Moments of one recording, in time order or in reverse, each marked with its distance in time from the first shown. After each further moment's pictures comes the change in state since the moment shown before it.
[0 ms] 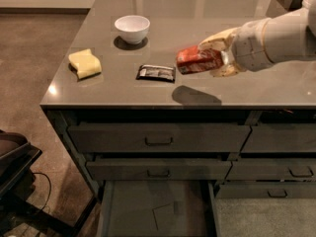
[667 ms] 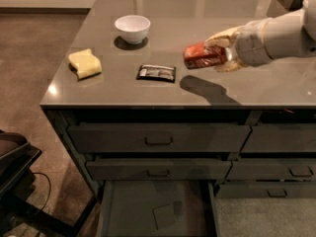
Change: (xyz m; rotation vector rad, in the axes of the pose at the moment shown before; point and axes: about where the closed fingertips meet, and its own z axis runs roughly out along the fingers) arm 0.045 0.009 0.017 0.008 0.033 0.034
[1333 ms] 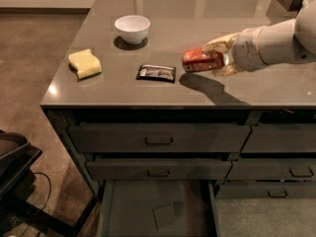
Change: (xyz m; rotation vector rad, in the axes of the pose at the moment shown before) arm 0.004 0.011 0.022 0.007 -0.017 0.041
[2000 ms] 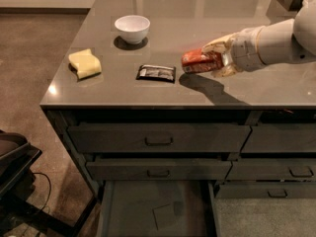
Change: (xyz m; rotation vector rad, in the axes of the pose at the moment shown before) arm 0.000 0.000 0.000 0.000 0.000 0.000
